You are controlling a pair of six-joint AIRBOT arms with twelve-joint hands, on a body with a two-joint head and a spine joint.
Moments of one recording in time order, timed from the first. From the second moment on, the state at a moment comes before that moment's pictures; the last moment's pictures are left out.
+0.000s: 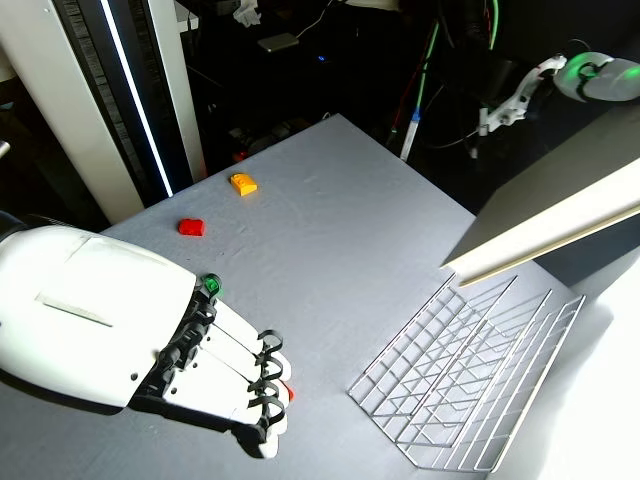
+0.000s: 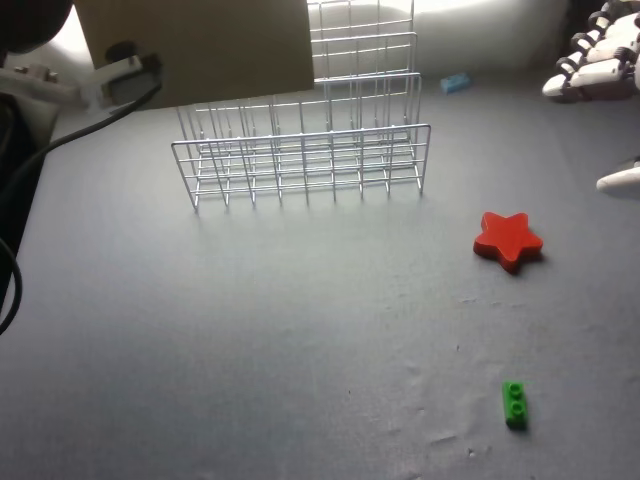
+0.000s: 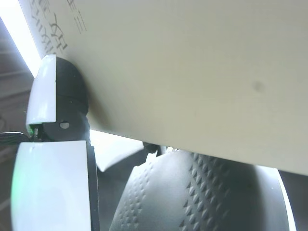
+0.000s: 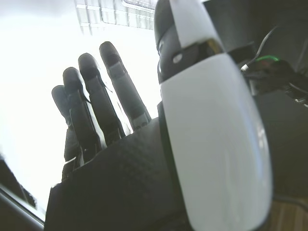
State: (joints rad) left arm 0.42 -1.13 1.42 -0.54 -0.96 -0.65; right arm -0.13 -0.74 0.99 -2.08 0.06 0.66
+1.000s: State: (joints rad) left arm 0.42 -1.35 1.62 -0.60 -1.00 -0.59; right arm -0.19 -0.76 1.09 -2.06 -0.11 1.04
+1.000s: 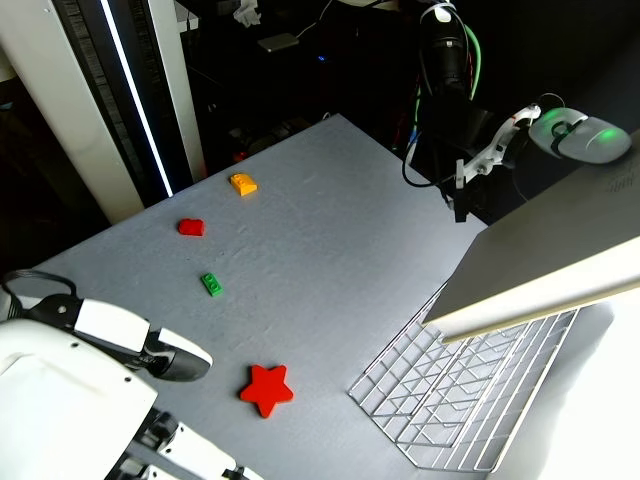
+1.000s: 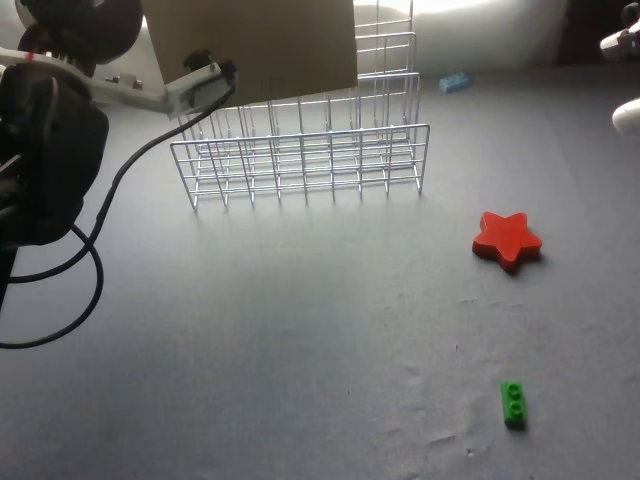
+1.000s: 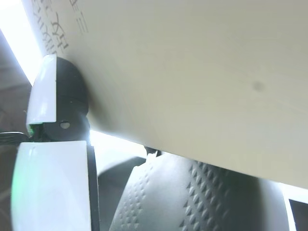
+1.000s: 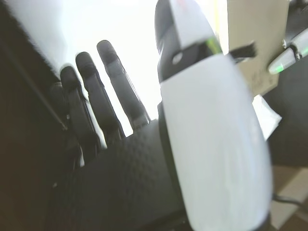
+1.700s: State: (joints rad) left arm 0.43 -1.43 1.68 -0.61 -1.01 -0.62; right arm -0.19 -0.76 1.09 -2.06 -0.08 1.04
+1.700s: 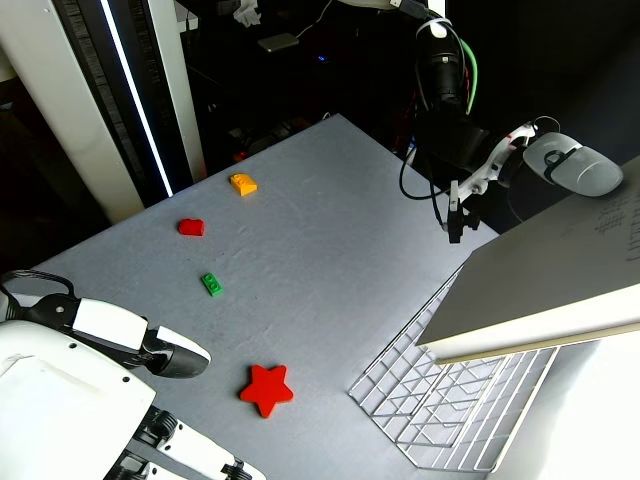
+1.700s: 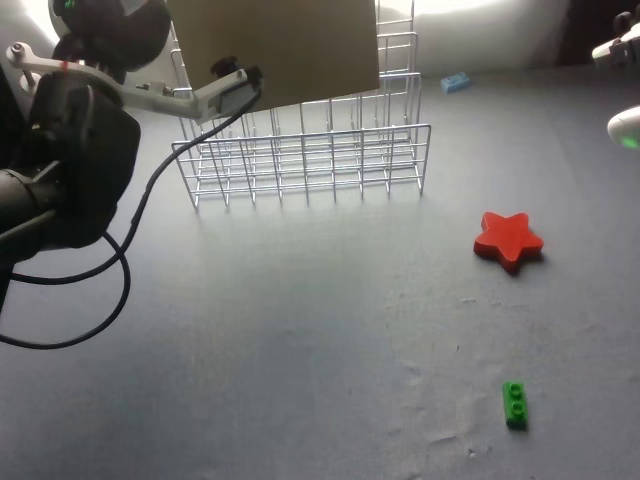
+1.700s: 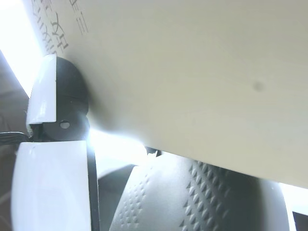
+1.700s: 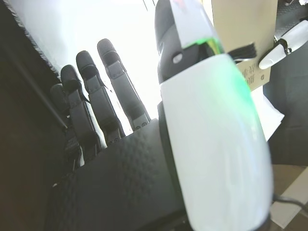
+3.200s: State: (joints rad) left arm 0.45 -1.44 1.70 -0.65 -0.97 -0.48; right arm -0.19 -0.79 1.09 -2.06 -0.09 1.02
